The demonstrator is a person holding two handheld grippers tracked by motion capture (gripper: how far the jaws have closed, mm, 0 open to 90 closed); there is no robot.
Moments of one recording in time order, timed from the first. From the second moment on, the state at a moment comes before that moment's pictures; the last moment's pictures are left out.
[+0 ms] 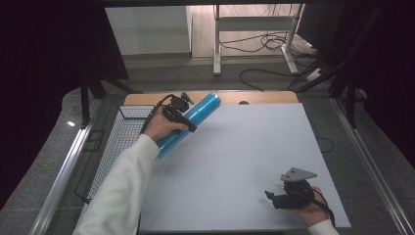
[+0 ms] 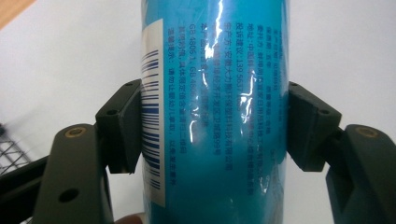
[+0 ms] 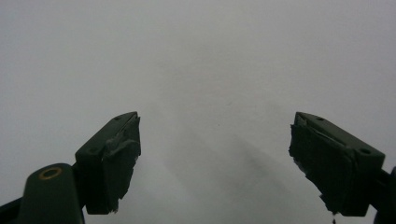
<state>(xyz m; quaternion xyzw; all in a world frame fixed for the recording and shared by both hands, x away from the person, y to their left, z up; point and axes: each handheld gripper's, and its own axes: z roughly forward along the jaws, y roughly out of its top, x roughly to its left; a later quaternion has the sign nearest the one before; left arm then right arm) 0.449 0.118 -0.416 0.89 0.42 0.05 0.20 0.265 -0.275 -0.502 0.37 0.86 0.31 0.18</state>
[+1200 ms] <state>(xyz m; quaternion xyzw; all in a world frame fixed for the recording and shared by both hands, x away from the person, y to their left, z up) 0.371 0.207 -0.385 0.84 0.48 0.06 0.24 0.263 -0.283 -0.493 0.38 0.84 0.34 0.19</state>
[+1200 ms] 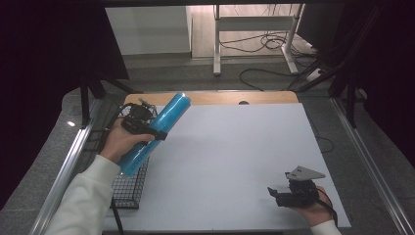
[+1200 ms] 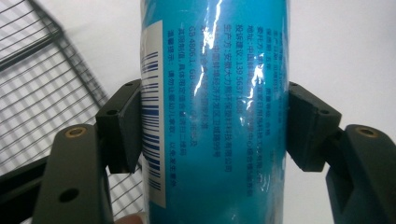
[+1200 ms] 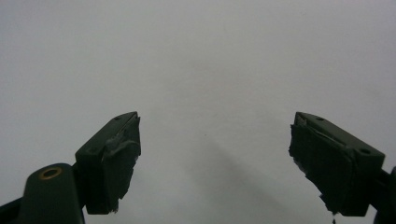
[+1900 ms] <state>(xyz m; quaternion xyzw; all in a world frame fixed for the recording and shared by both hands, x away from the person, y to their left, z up) 0.355 0.259 -0.403 0.81 0.54 0.07 0.24 0.263 -0.283 -0.492 0.38 0.84 0.34 0.20</state>
